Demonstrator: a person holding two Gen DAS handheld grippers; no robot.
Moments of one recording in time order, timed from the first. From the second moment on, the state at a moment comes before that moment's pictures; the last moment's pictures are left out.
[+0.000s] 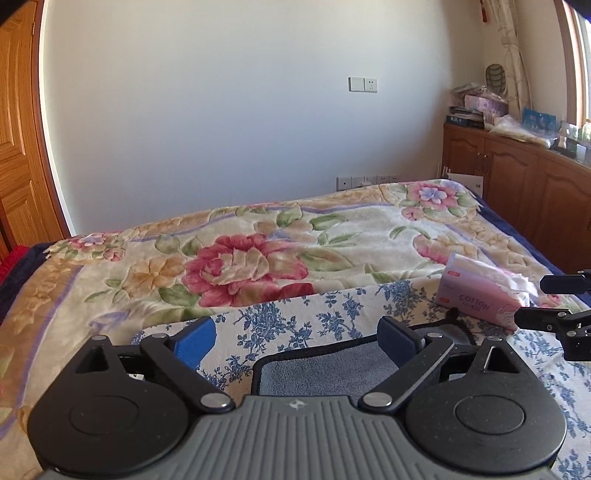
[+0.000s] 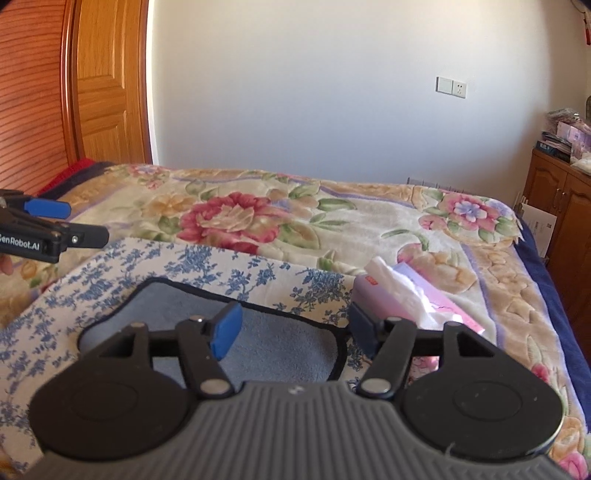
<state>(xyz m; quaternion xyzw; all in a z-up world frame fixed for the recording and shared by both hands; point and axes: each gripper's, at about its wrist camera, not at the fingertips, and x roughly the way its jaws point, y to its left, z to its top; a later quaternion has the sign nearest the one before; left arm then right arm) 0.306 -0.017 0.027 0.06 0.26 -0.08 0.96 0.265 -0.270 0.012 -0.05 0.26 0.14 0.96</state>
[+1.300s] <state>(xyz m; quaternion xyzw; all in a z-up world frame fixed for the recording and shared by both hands) 0.196 -0.031 0.053 0.08 0.26 -0.10 0.96 0.178 -0.269 0.044 -0.03 0.24 0.12 0.96</state>
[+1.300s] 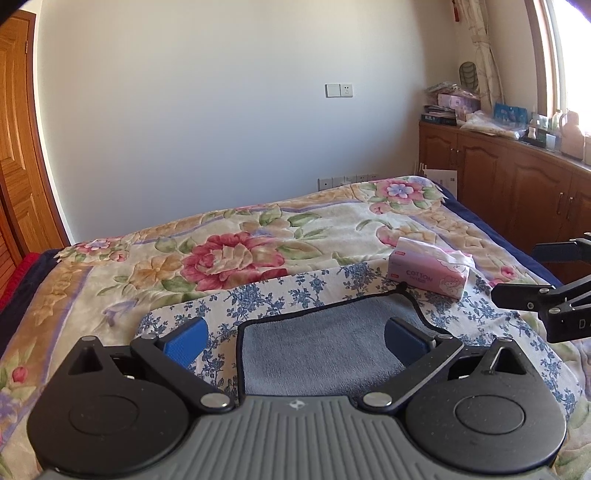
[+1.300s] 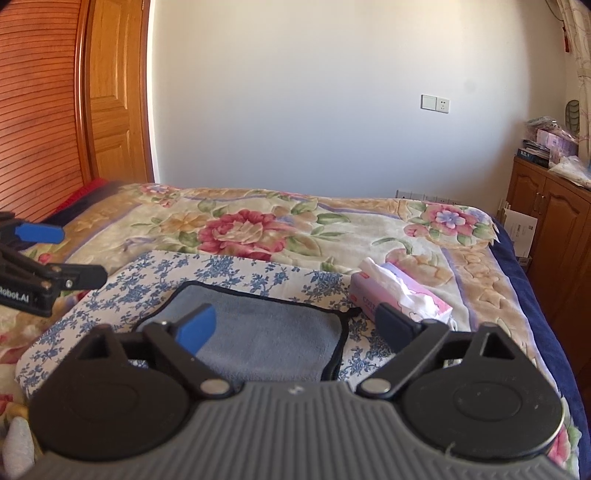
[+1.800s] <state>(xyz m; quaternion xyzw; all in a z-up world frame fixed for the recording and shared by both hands) 0.159 -0.025 0.041 0.06 0.26 -0.09 0.96 0.147 -0.267 0.037 -0.02 0.24 0.11 0.96</state>
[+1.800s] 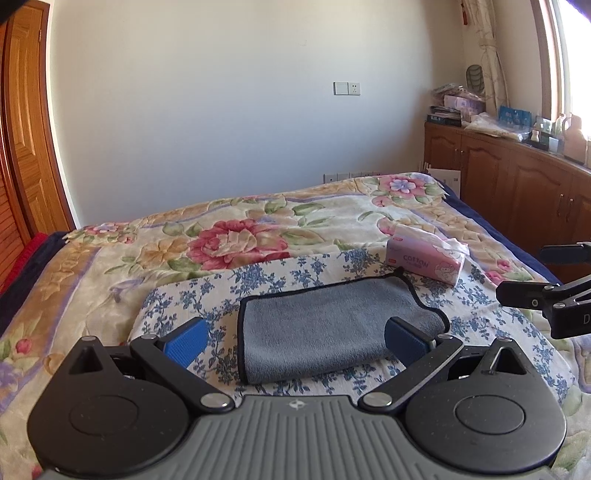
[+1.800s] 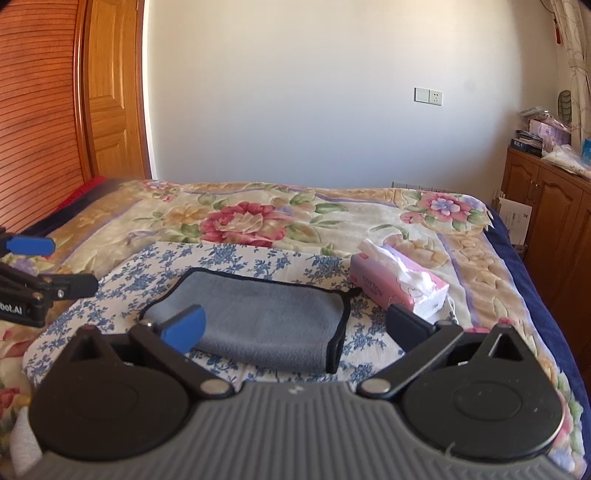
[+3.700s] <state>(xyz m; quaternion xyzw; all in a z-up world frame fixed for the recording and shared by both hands) 0.027 0.011 -0.020 0.00 0.25 -0.04 0.97 0.023 -0.263 0.004 0.01 0.24 0.09 0.97</state>
